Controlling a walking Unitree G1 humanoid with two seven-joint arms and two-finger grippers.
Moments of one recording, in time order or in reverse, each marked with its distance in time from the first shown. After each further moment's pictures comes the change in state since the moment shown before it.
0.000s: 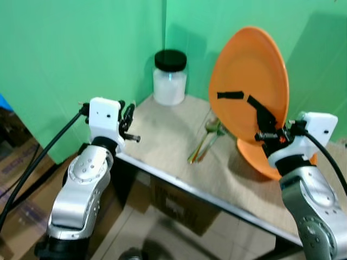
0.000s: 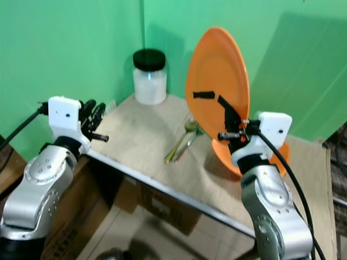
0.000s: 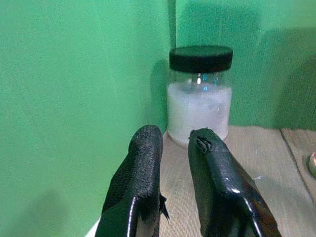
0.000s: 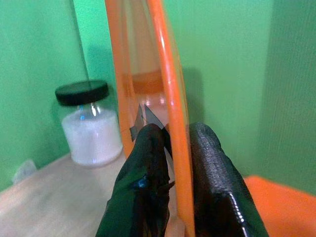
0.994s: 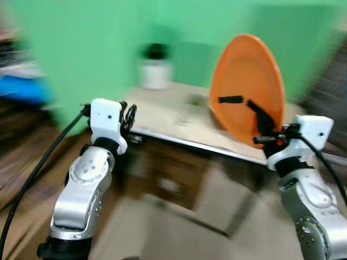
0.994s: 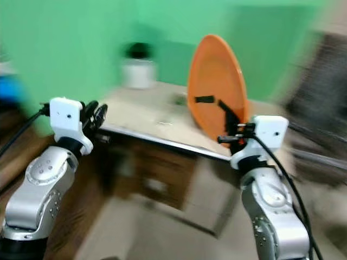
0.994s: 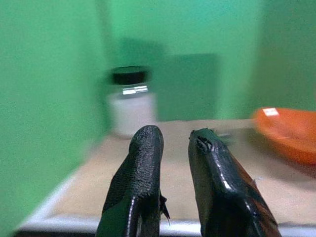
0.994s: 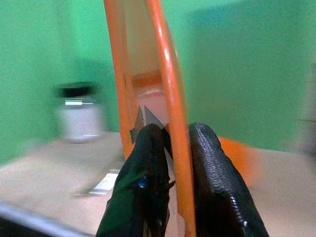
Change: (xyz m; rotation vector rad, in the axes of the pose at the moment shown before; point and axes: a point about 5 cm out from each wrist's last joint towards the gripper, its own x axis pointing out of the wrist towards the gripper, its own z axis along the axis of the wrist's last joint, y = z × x) left arm 0.001 -0.001 0.001 -0.038 -0.010 0.004; right arm -0.001 -0.006 -0.004 -0.071 0.004 -0.025
